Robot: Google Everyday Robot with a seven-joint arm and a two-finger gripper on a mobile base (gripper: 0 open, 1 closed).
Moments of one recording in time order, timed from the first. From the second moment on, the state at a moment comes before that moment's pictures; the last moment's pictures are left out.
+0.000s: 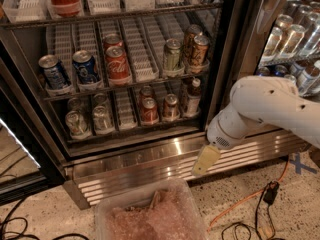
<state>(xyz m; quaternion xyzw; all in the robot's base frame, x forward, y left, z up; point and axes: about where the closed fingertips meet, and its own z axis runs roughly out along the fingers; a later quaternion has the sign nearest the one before) 0.509 -0.145 0.699 -0.52 0.84 0.07 0.16</state>
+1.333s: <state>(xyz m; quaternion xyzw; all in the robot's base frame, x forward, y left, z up) 0.524 -0.127 0.600 -0.42 0.88 0.10 0.19</state>
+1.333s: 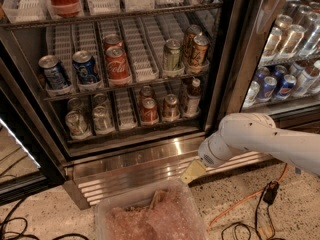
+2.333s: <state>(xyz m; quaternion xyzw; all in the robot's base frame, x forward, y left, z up) 0.588 -0.112 0.606 -0.31 0.88 0.15 0.33</state>
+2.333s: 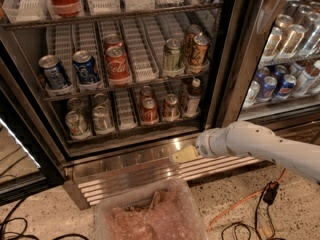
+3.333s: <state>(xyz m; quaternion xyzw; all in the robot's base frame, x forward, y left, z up) 0.629 -0.080 0.616 -0.29 0.84 0.18 0.41</state>
